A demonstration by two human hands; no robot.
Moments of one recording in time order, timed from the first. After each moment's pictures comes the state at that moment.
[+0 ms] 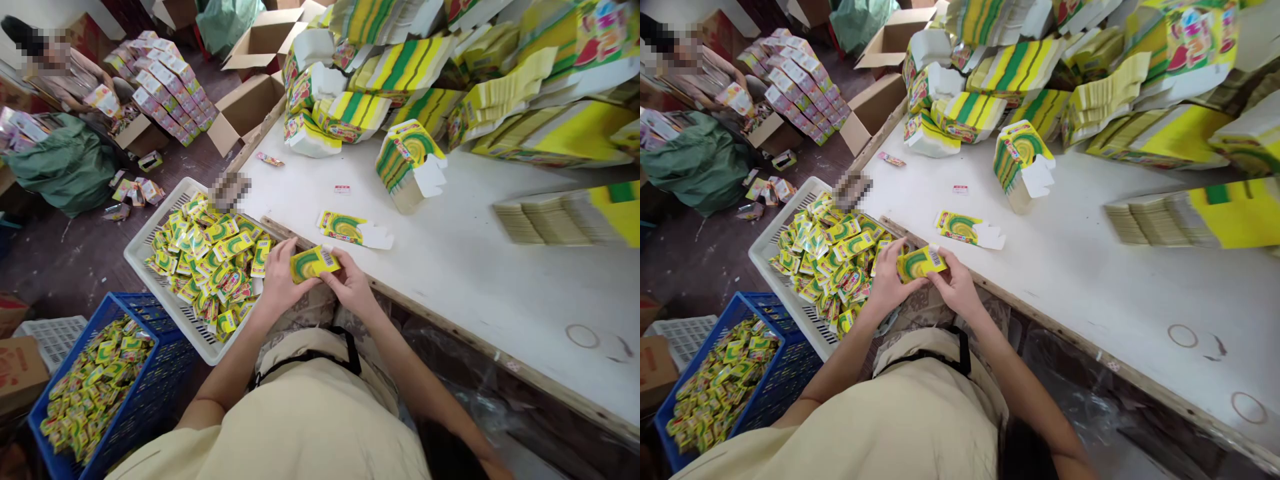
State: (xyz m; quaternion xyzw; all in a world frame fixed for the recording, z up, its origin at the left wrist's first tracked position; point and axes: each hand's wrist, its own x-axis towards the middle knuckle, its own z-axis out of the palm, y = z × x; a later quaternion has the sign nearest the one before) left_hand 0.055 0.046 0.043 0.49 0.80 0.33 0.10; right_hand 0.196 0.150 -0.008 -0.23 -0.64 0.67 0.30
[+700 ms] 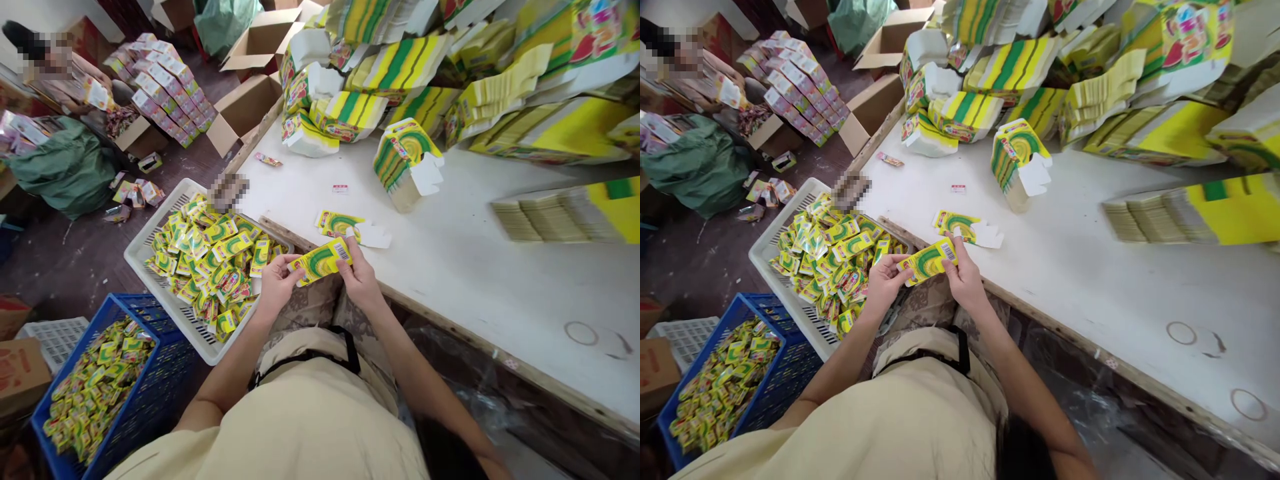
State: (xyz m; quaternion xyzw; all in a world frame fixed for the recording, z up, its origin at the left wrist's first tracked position) left_hand 0.063 0.049 0.037 0.22 0.70 0.59 0.34; right_hand 0.206 0.167 -0.007 -0.27 -0.71 0.57 0.31
